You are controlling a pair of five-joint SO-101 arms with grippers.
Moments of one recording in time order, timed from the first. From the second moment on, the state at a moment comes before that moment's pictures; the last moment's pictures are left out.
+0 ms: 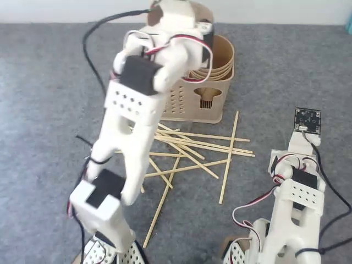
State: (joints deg) left arm 22.2 14.9 -48.7 74.5 15.8; right arm 18.6 -44.5 70.6 38.5 11.0
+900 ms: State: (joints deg) left arm 26.1 25.8 -62.0 90.5 7.2; right arm 18.6 -44.5 71.6 37.5 11.0
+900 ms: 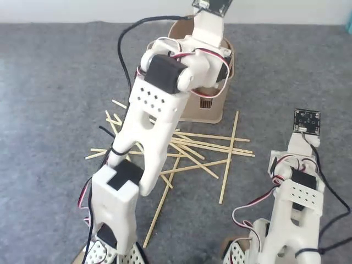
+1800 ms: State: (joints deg) left arm 18.5 23.3 -80.1 98.8 0.7; right arm 18.5 -44.6 71.6 37.5 11.0
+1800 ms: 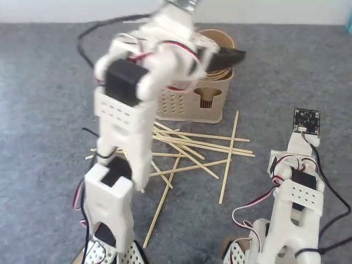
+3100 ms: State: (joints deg) left arm -6.9 -46.0 49.5 69.6 0.9; right arm 19.1 -44.6 71.6 43.9 8.1
